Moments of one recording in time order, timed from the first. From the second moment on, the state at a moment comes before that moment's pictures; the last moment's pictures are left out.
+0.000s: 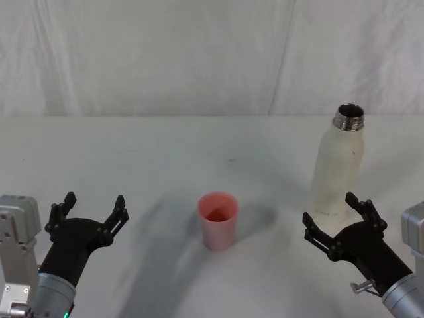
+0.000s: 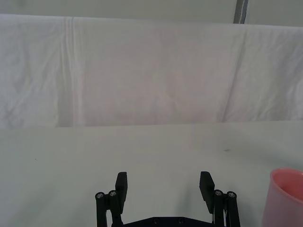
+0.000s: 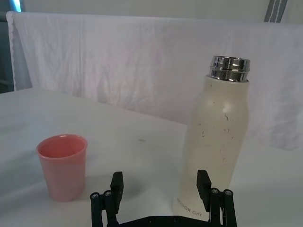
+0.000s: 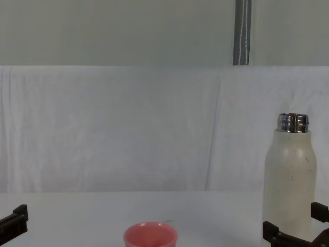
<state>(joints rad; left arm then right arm) 0.27 0.24 0.04 -1.85 -0.25 -0.02 -0.02 -0.16 0.25 -0.21 -1.76 0.12 -0.09 0.23</state>
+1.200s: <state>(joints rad) 0.27 0.24 0.04 -1.85 -0.25 -0.02 -0.02 -0.16 0.25 -0.21 -1.75 0.12 -0.09 0.23</state>
